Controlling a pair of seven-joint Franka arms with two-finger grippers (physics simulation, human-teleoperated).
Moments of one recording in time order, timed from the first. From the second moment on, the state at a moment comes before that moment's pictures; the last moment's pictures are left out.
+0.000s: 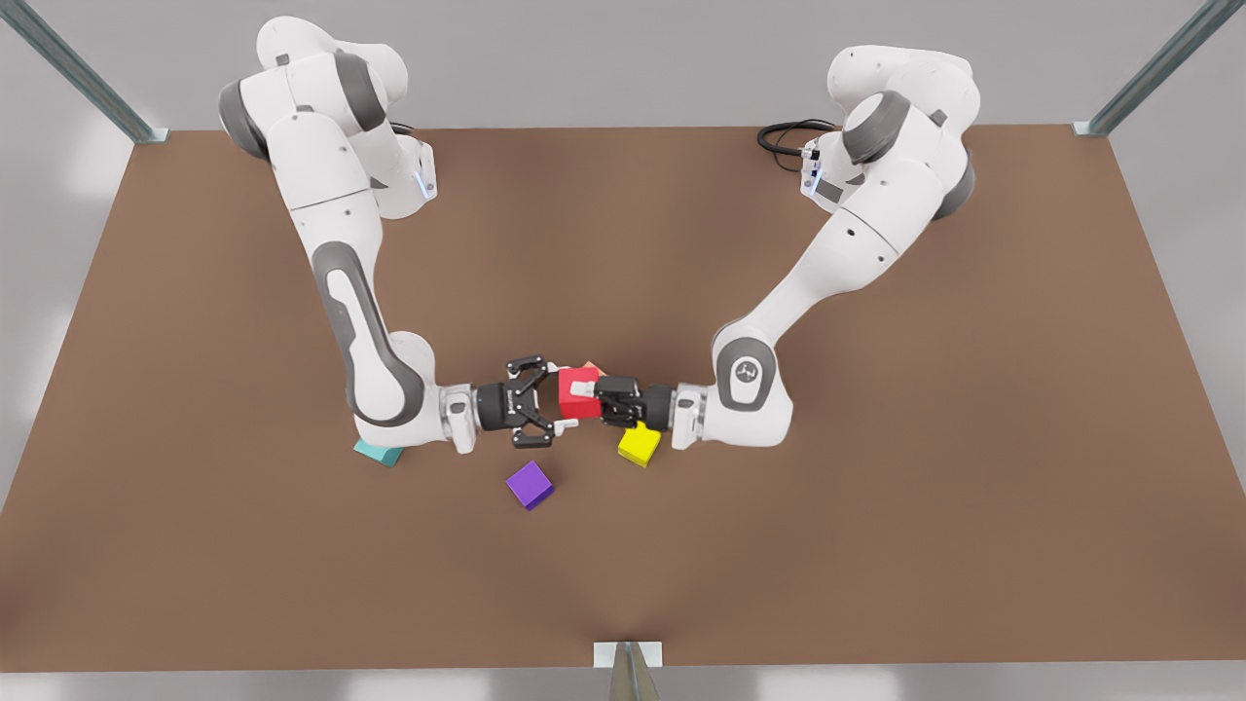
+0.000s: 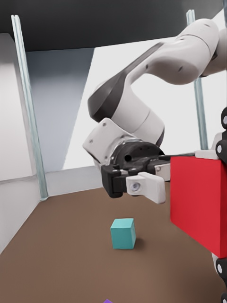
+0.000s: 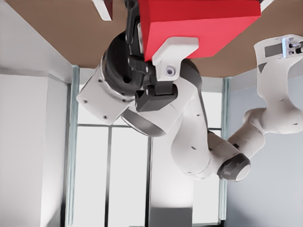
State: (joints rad) left arm -0.15 0.94 -0.60 -1.34 -1.35 2.19 0.76; right arm 0.32 0.66 0.01 -1.67 1.69 1.72 -2.37
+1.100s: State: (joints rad) left arm 0.38 0.62 -0.68 -1.06 -0.13 1.52 0.51; right arm 0.26 0.56 -0.13 -1.71 1.23 1.76 -2.34
